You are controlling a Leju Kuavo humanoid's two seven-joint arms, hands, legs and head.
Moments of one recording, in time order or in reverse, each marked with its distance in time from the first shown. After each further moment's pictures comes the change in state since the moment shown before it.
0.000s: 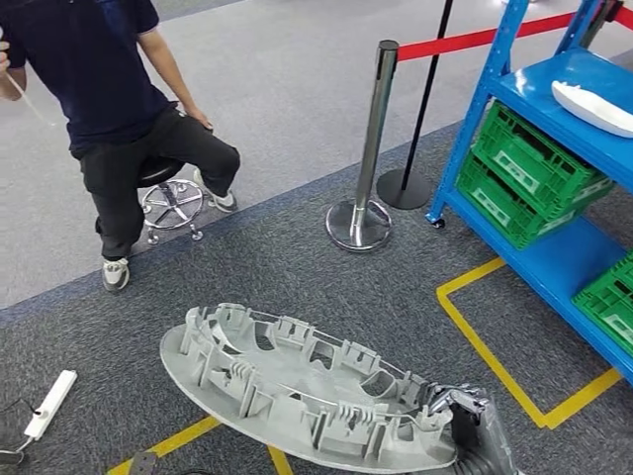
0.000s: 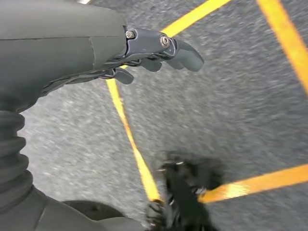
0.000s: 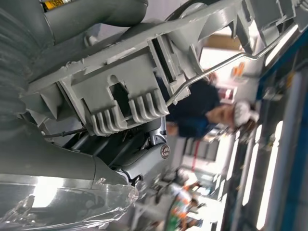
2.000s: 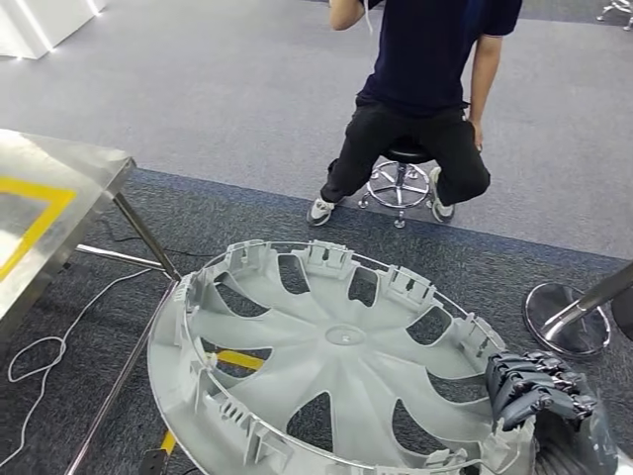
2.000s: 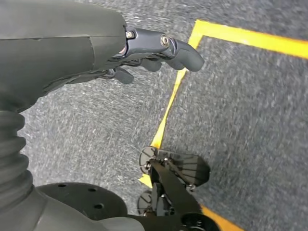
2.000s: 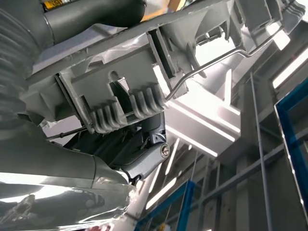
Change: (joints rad) left arm -0.002 -0.052 0.032 0.000 -0.002 0.050 -0.075; right arm -0.054 -0.061 -0.233 -0.303 0.050 0.198 -0.024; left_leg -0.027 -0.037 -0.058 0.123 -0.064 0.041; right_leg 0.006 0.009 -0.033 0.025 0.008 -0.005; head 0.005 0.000
